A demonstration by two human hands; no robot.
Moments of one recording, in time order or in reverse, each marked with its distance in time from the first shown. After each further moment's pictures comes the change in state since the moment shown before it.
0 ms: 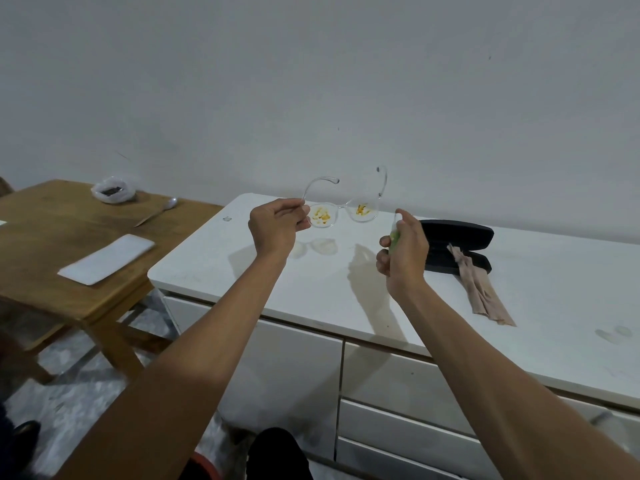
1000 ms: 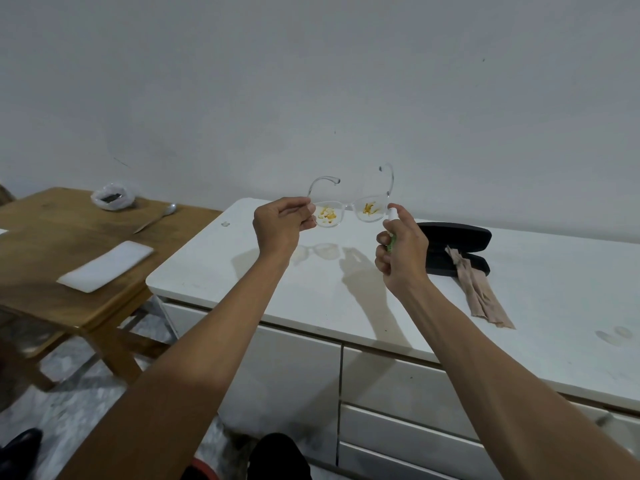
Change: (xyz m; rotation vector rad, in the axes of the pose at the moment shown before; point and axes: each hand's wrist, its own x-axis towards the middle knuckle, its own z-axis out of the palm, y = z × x) left_hand 0.000 0.007 0.012 -0.019 -0.062 0.014; right_hand -0.004 -0.017 0.001 0.091 -0.124 0.038
